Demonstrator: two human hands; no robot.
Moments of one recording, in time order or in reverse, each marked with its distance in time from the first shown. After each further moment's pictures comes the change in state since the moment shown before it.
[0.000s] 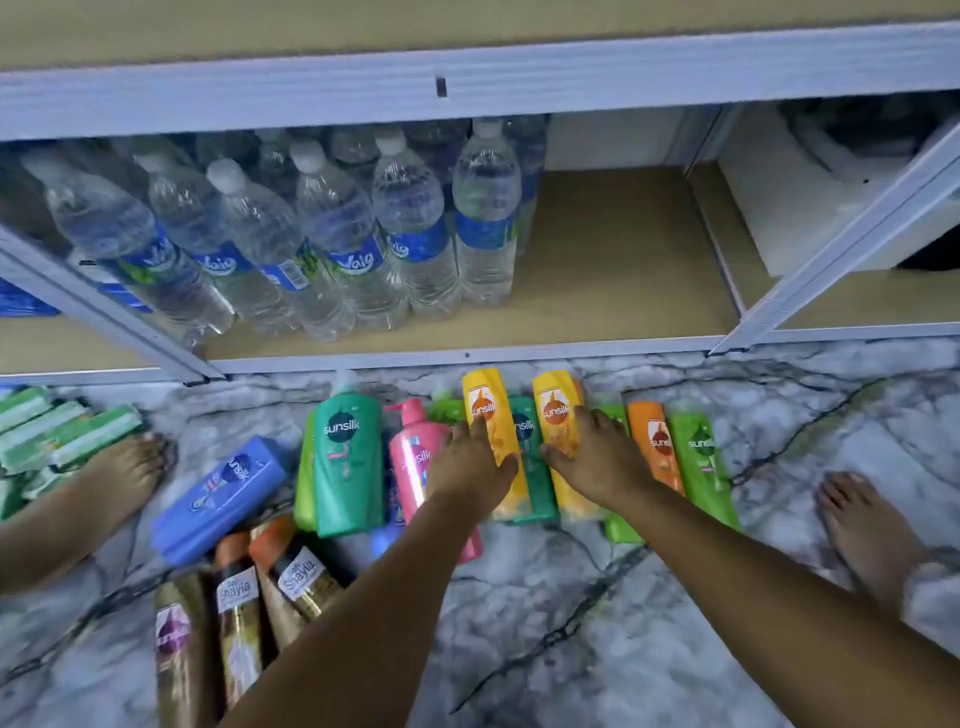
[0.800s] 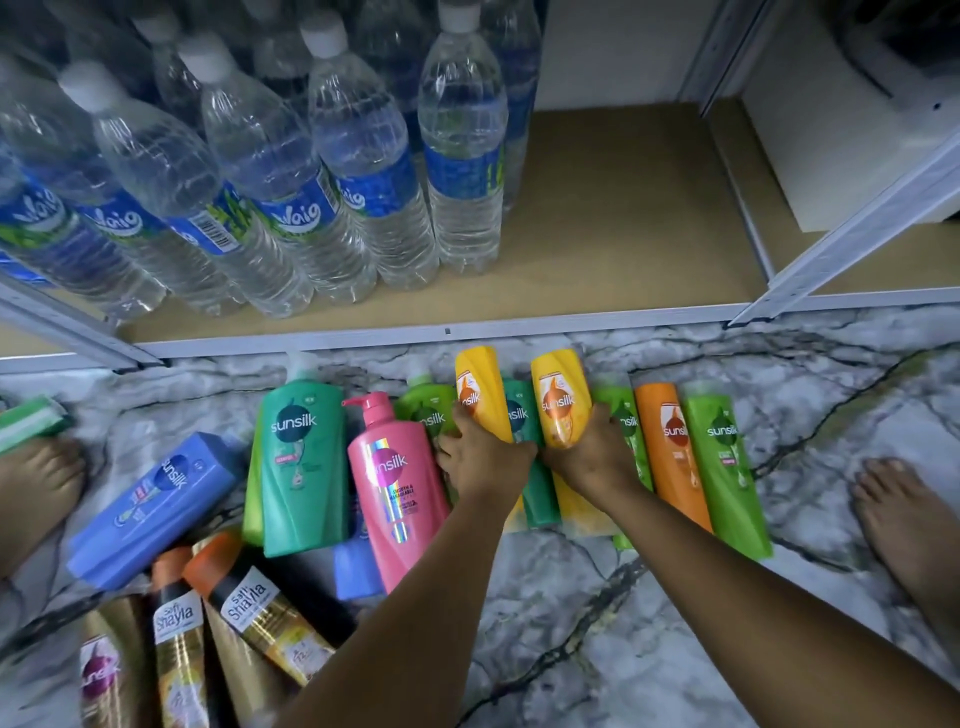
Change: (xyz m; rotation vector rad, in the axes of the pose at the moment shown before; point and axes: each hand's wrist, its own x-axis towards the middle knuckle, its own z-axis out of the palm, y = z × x) left_hand 0.047 0.028 0.052 -0.622 0.058 -0.479; right_hand 0.037 0.014 0.048 0.452 0.044 0.308
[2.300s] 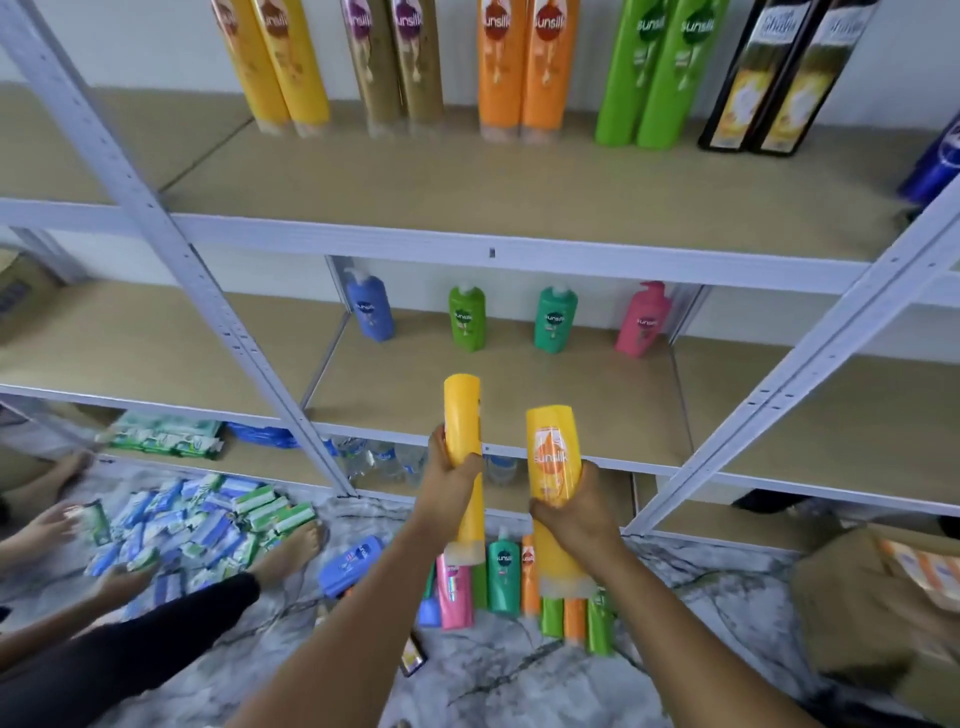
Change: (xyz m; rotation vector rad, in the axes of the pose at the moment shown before) left_hand -0.516 0.309 -0.430 -0.550 0.059 0.369; right_hand -0.433 -0.328 -0.475 0.289 -0.038 -0.357
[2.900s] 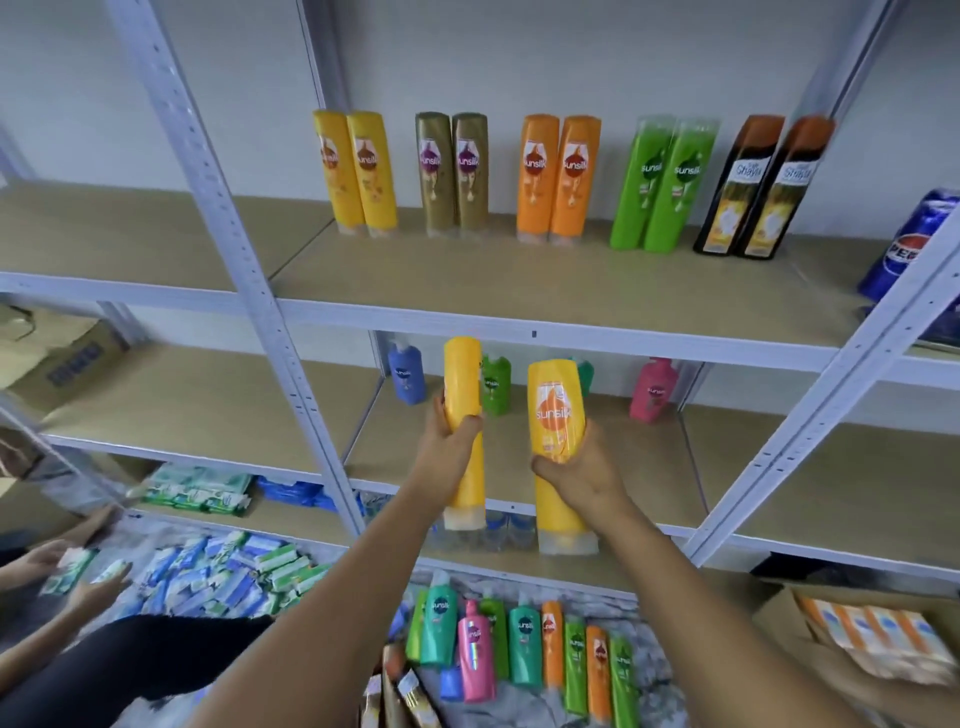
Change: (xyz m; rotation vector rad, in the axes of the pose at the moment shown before) left_hand -0.022 0.112 -0.087 -0.059 0.011 0.268; right_hand -0.029 -0.153 -0.011 0.069 0.074 -0.263
